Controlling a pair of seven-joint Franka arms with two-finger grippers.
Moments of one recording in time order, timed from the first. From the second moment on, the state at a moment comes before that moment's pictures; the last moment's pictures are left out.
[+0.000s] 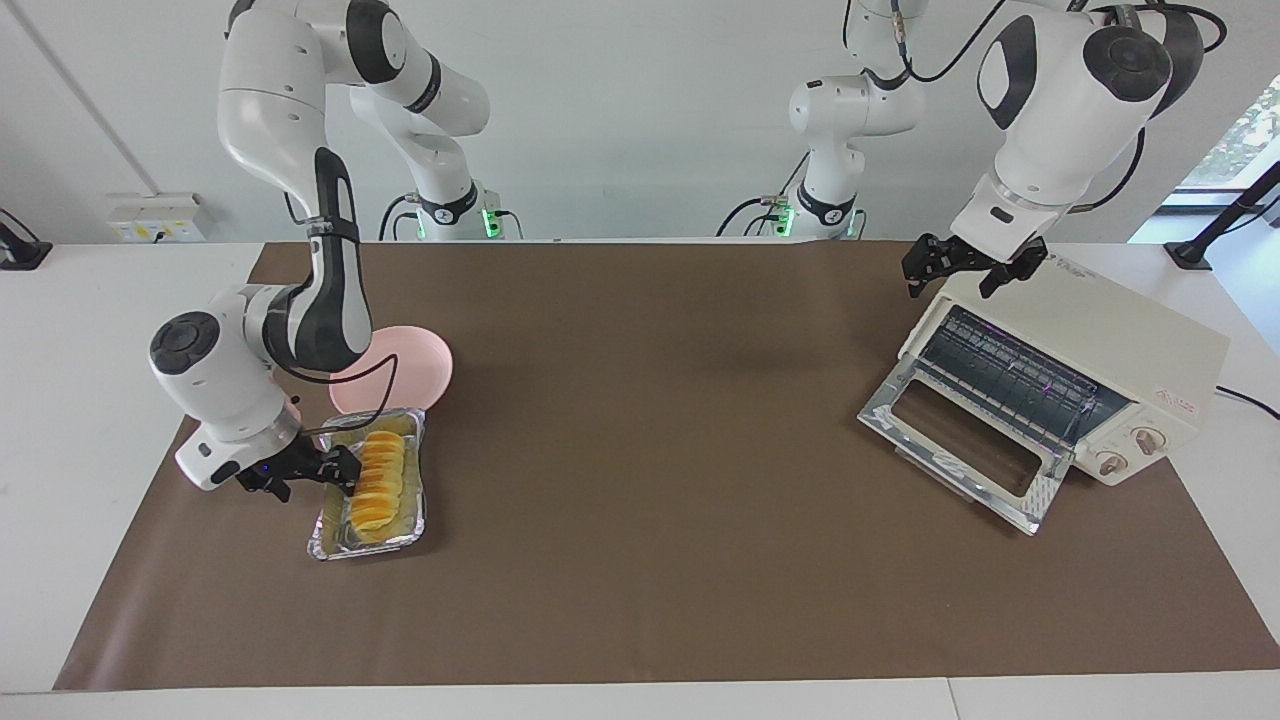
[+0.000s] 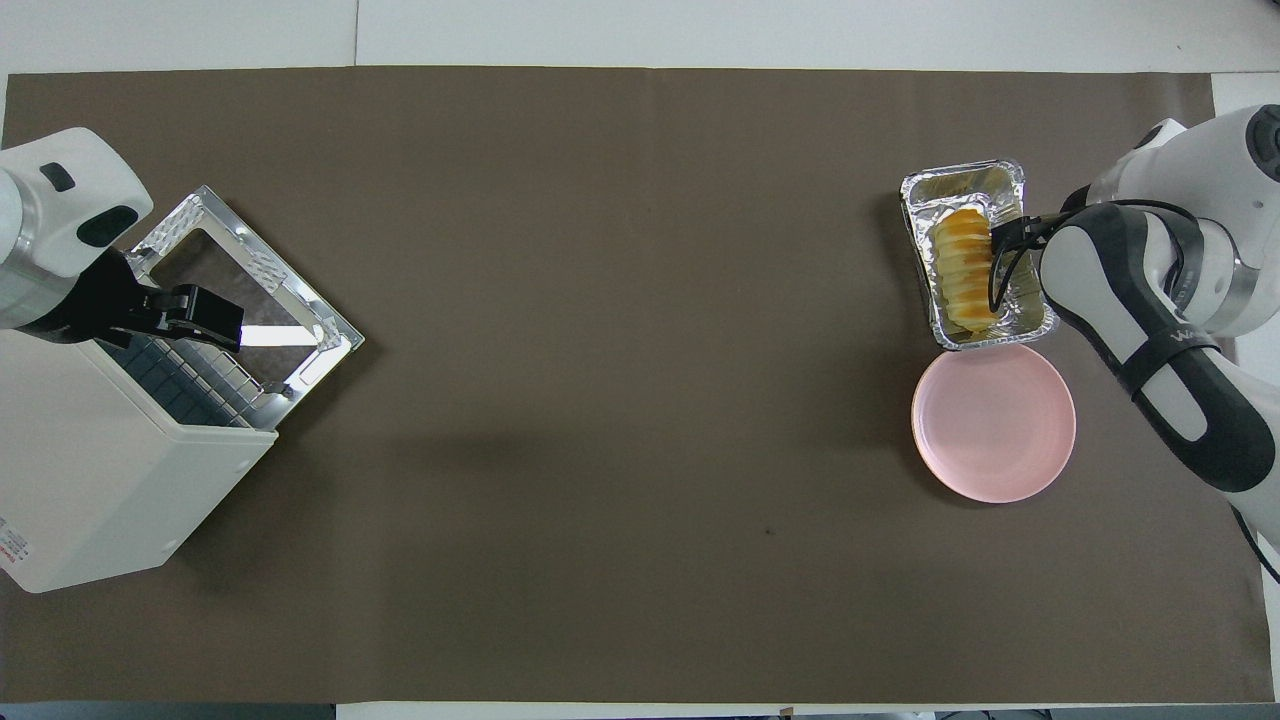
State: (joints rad) left arm -0.02 0.01 -0.13 -1.67 0.02 1.56 -0.03; right arm -0.16 0.51 0.03 -1.71 0.00 2.28 -0.19
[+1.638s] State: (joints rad) left arm -0.02 0.01 -0.13 -1.67 0.02 1.56 -0.03; right arm 0.04 0.46 0.18 -1.61 0.02 2.14 0.14
